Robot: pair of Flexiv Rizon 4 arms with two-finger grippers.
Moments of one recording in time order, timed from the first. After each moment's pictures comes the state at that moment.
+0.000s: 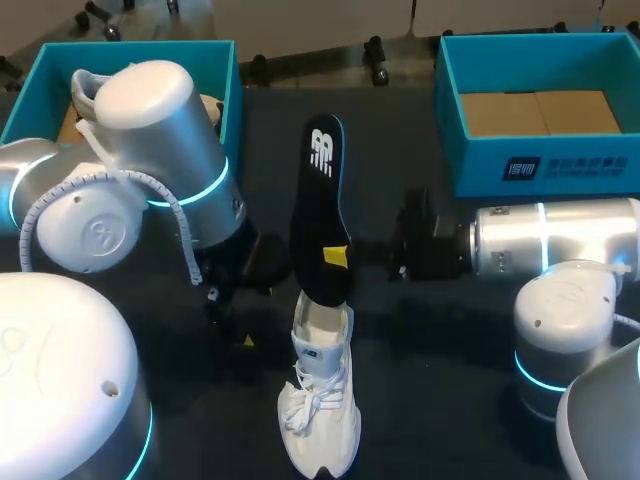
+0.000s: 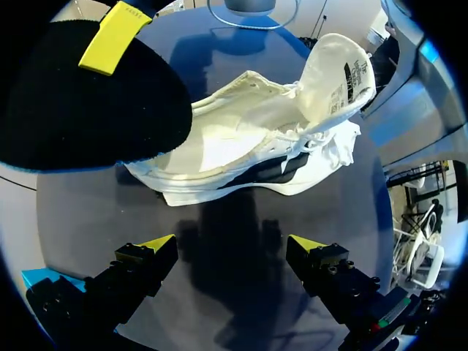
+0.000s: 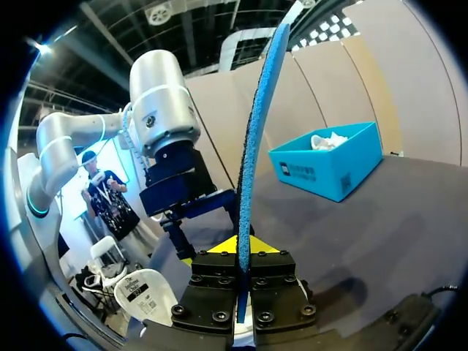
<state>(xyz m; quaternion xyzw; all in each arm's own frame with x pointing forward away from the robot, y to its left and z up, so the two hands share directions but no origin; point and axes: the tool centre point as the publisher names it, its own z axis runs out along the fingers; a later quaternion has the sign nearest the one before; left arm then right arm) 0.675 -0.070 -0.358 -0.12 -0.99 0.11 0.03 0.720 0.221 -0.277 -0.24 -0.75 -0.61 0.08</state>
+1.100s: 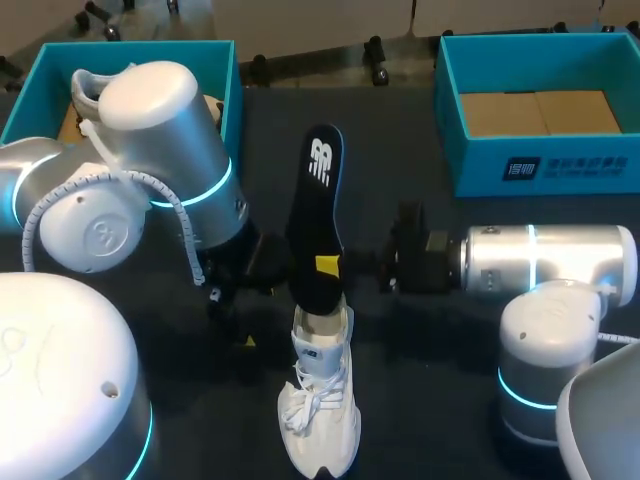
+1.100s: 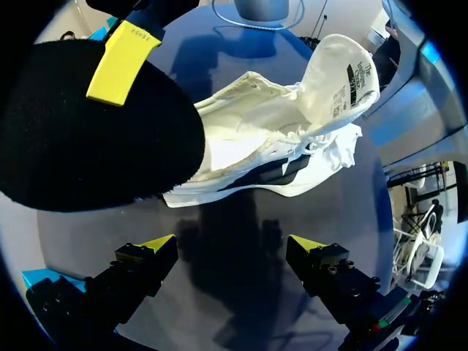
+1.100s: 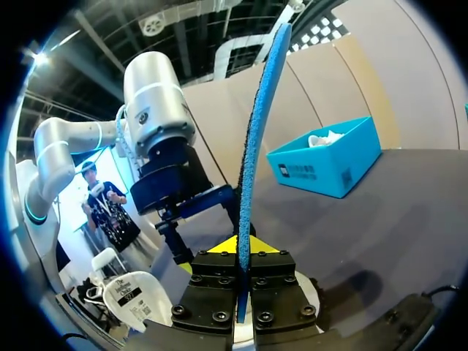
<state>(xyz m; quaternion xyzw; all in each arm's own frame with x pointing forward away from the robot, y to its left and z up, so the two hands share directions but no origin) 0.676 -0.071 -0.359 -0.12 -0.99 0.10 0.03 0.717 0.233 -0.292 -0.26 -0.73 -0.63 0.09</state>
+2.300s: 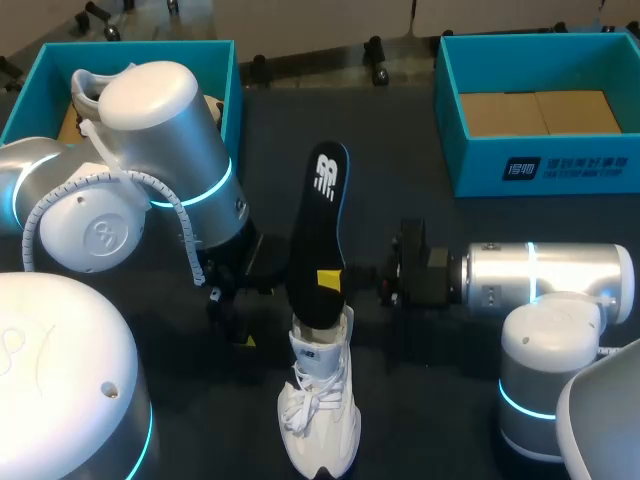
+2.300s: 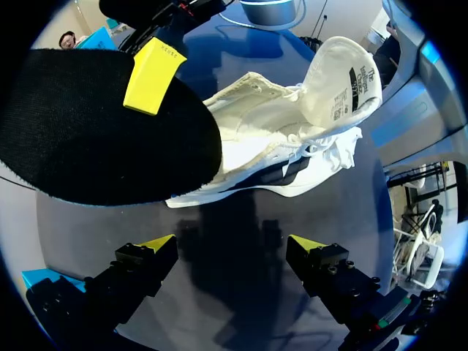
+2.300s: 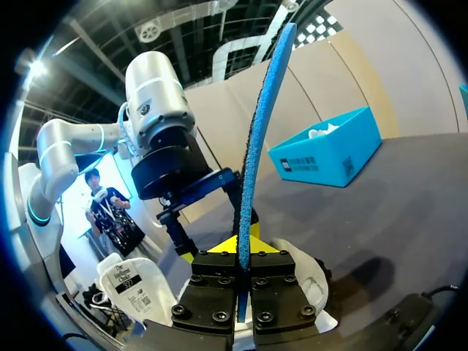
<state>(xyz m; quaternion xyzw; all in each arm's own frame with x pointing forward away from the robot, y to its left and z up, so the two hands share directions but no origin) 0.676 -0.071 -0.359 -0.12 -0.99 0.10 0.03 0.705 0.231 -0.311 -0.27 -0.71 -0.64 0.11</state>
